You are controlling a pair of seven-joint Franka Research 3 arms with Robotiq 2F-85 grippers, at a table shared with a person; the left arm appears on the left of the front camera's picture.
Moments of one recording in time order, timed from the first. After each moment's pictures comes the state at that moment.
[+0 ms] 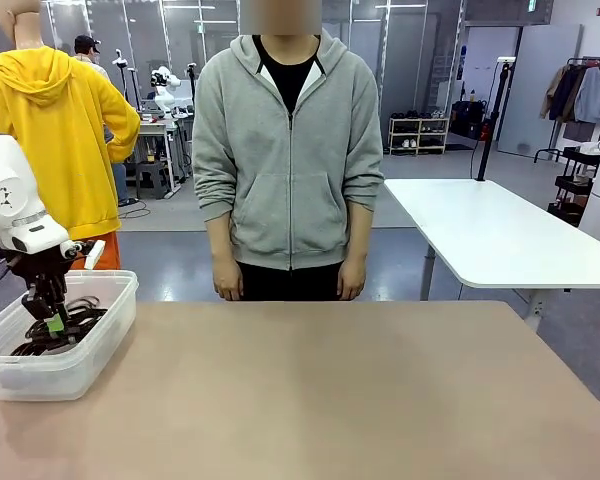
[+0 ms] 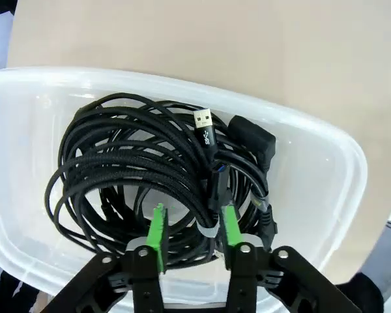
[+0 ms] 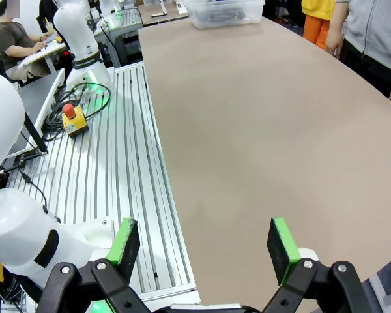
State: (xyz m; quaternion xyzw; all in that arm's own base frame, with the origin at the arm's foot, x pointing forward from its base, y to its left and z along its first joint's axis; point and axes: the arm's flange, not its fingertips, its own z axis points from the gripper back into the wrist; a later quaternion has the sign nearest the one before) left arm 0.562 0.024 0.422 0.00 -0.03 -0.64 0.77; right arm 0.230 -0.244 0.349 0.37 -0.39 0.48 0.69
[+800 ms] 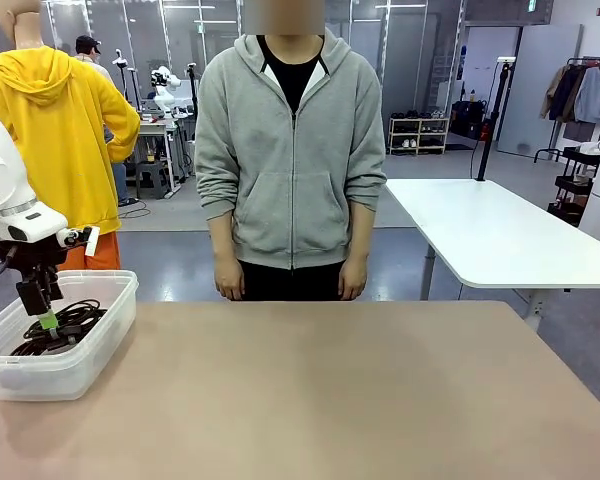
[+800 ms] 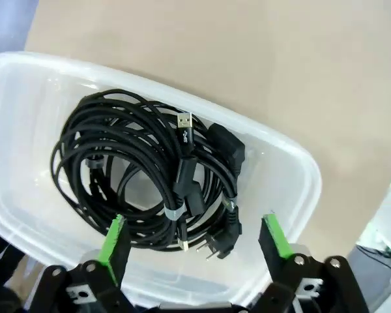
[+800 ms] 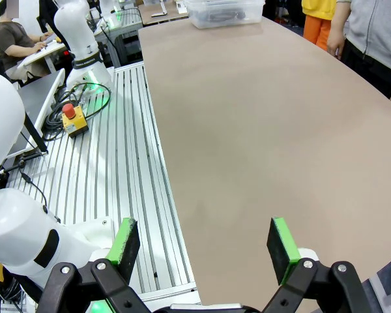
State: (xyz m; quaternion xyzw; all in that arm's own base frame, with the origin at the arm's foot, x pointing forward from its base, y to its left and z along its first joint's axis) left arm 0.532 0.012 0.450 0.01 -0.05 -0.58 0.81; right arm 0.230 -0.244 0.349 0.37 -0.39 0.48 0.69
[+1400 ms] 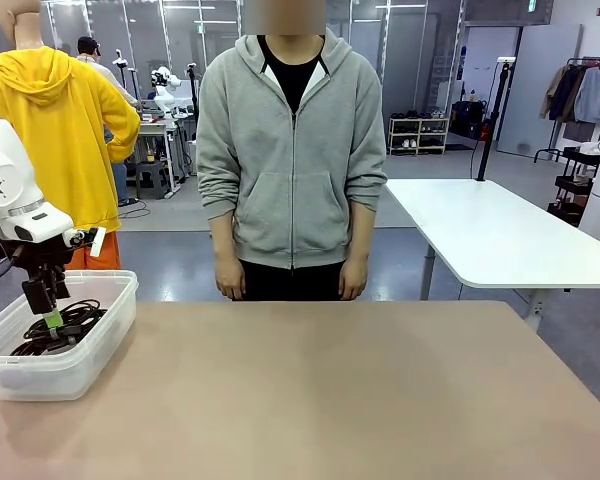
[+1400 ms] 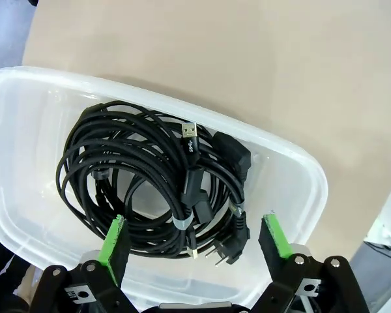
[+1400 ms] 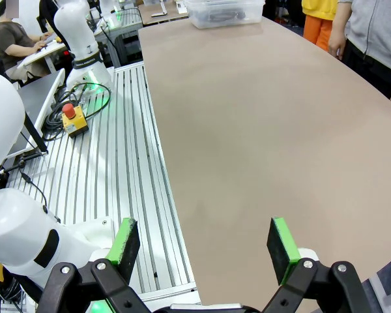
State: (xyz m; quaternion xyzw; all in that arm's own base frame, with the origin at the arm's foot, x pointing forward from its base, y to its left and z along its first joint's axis) left arm 0.541 0.007 0.448 0.01 -0.05 -0.59 0.80; right arm 0.230 -0.244 0.349 0.37 -0.39 0.48 0.69
